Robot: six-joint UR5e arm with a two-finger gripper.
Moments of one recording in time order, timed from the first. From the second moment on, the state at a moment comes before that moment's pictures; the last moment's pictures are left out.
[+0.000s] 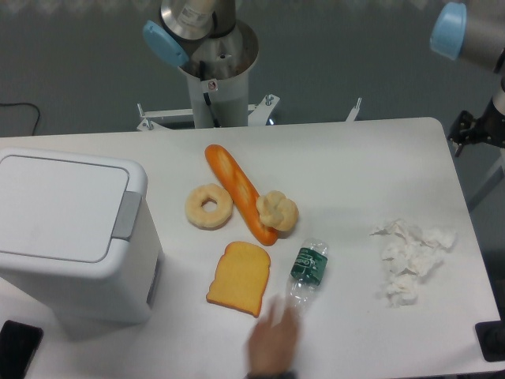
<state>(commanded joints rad) 3.02 -2.07 -1.30 -1.25 1.58 1.46</state>
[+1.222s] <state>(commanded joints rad) 2.69 -1.83 -1.49 -1.17 1.52 0.81</state>
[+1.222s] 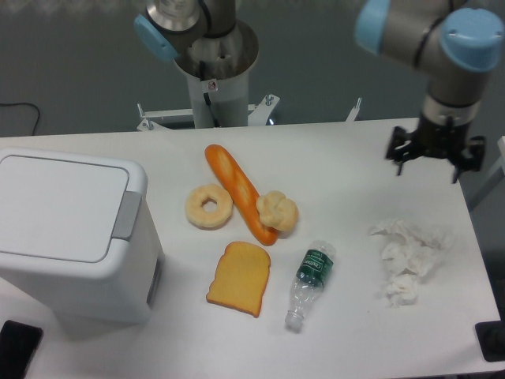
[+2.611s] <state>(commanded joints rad) 2.23 -1.73 -1.44 -1.11 1.35 0.11</state>
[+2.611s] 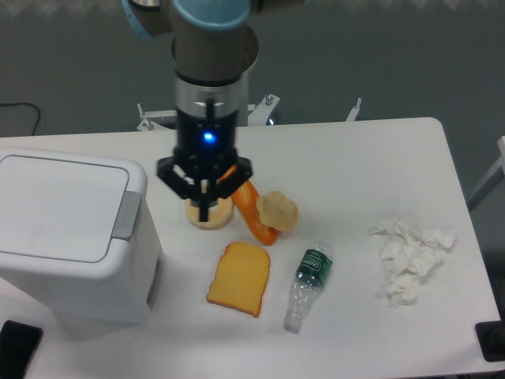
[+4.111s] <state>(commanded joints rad) 2.19 -1.75 -1.43 -1.11 1.33 0.11</state>
